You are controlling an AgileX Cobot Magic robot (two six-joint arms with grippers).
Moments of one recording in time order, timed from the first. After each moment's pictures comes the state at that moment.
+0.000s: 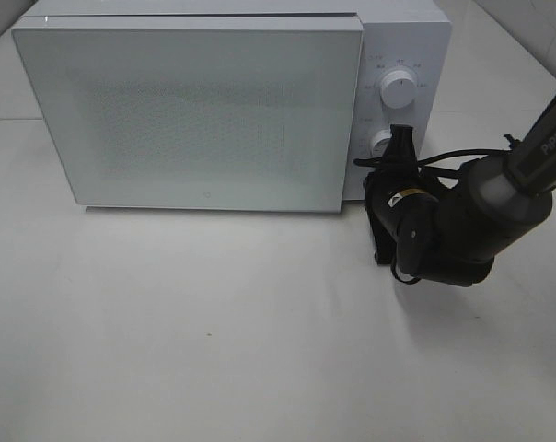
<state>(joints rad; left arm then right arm) 0.09 0.00 -0.50 -0.08 1.04 0.08 0.49 2.17 -0.85 0.62 -0.98 1.38</state>
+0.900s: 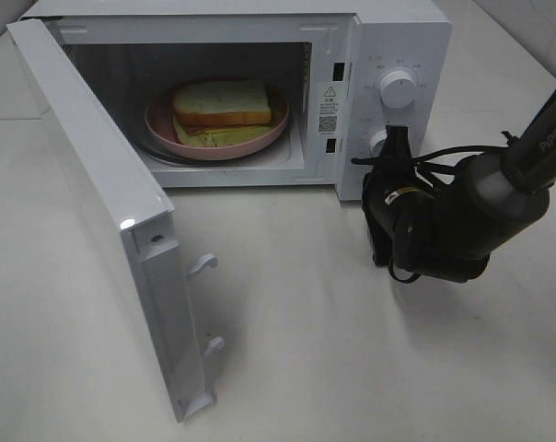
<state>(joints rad) 0.09 0.00 -0.50 -0.08 1.04 0.08 0.50 2.17 -0.87 0.64 -0.93 1.35</state>
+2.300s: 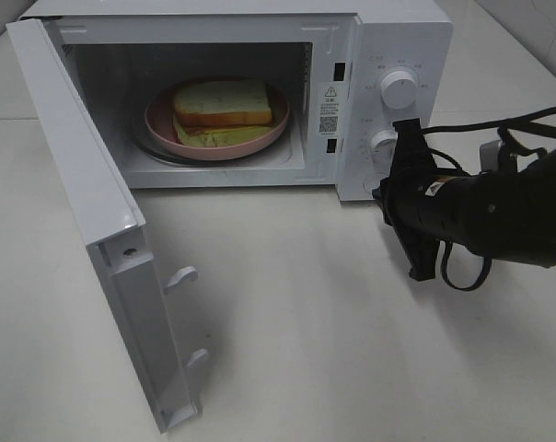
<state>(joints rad) 0.09 0.00 -0.50 -0.08 1.04 0.08 0.47 1.85 -0.66 0.50 -0.61 1.23</state>
